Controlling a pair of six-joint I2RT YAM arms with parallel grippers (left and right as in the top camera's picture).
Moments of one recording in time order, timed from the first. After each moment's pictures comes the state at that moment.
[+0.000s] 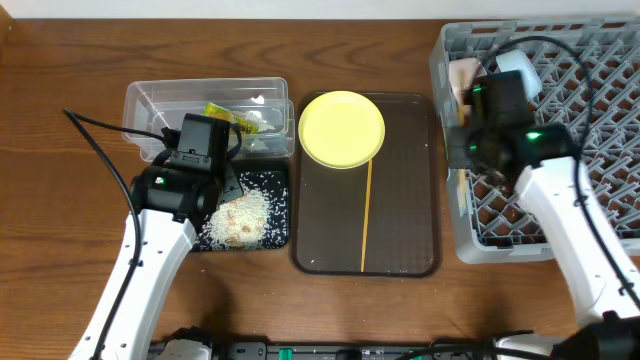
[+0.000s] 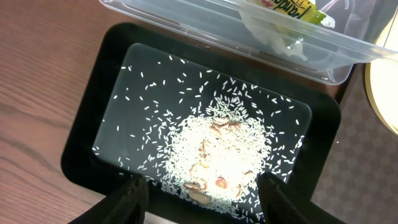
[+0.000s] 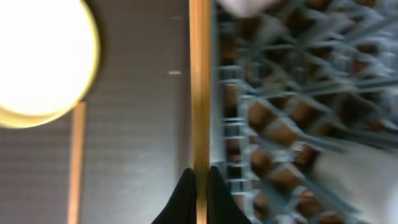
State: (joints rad) left arm -0.20 1.27 1.09 -1.00 -0.24 -0.55; right arm 0.13 1.51 1.27 -0.88 0.04 0.17
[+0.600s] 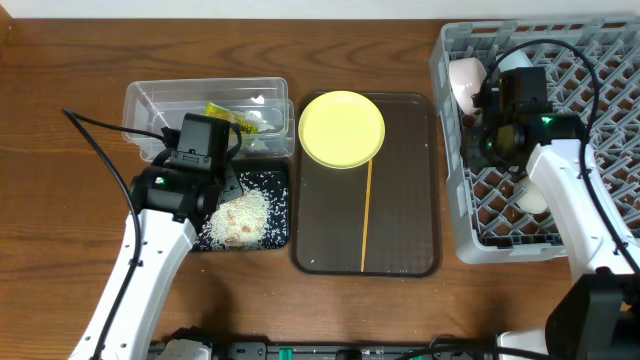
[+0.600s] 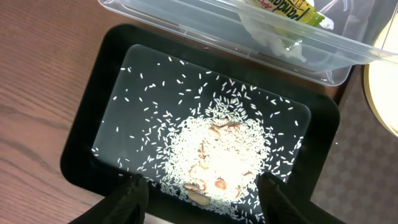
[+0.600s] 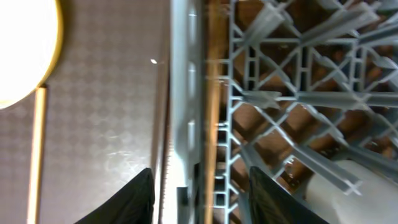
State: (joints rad) left arm -0.20 1.27 1.09 -0.99 -0.24 -0.55; right arm 0.05 1.61 1.27 -0.85 -0.06 0.02
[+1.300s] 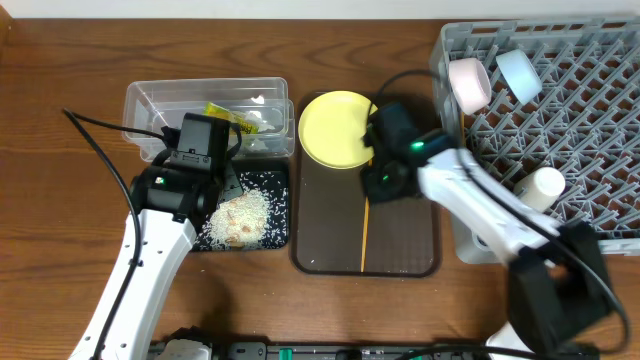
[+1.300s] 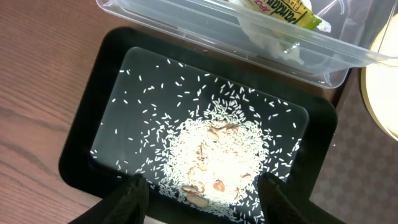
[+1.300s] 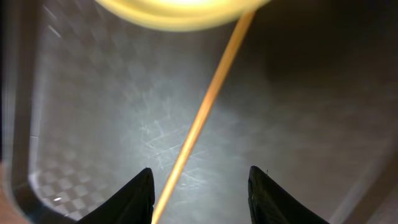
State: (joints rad) left arm -0.20 1.27 1.09 -0.99 -0.24 -0.55; right arm 0.54 1.79 1.24 -0.81 -0.10 0.28
